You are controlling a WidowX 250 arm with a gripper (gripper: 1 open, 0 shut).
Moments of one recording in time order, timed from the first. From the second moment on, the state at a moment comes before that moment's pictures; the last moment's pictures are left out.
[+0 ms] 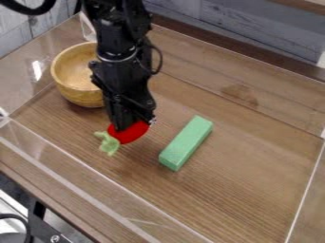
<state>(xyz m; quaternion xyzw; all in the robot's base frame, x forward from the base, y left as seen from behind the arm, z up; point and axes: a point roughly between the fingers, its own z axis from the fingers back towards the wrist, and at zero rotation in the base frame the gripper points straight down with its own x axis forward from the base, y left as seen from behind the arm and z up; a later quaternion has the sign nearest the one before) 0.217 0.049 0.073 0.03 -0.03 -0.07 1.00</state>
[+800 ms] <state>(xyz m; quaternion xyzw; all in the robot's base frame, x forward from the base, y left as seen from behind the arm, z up) 0.218 0.059 0.055 0.01 -0.02 -0.06 1.00</state>
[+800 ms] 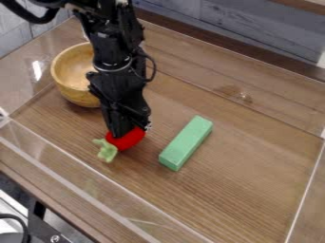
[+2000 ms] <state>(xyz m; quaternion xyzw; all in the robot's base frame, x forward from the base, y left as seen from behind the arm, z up) 0.219 0.062 0.057 -0.03 0.00 -0.04 1.00</state>
